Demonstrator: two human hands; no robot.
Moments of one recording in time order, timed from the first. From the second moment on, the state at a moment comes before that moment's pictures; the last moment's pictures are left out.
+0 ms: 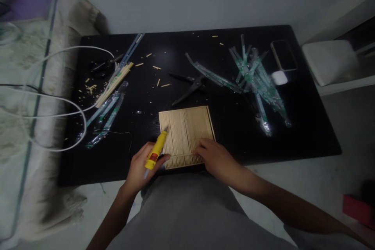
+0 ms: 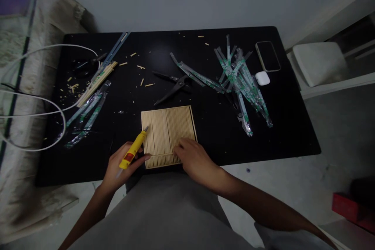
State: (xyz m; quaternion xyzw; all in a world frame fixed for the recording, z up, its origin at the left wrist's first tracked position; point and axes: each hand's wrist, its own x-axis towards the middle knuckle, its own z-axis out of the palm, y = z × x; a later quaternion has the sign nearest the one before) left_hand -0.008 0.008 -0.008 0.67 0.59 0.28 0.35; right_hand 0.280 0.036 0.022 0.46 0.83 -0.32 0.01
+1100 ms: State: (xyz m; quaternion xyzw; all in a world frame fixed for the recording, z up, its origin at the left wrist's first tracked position) left_hand -0.006 0.009 -0.004 0.67 0.59 0.27 0.35; right_hand 0.279 0.038 0.027 0.46 0.83 -0.33 0.02
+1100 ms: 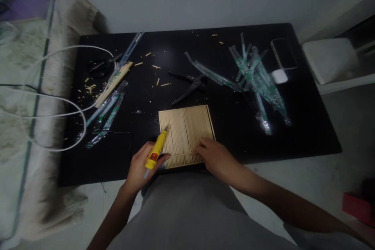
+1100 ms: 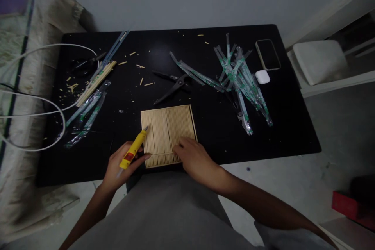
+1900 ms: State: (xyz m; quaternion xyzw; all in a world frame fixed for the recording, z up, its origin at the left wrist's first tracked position) left_hand -0.002 0.012 -0.002 0.66 0.62 0.28 0.32; right_hand 0.275 0.056 0.030 0.45 0.84 -0.28 0.02
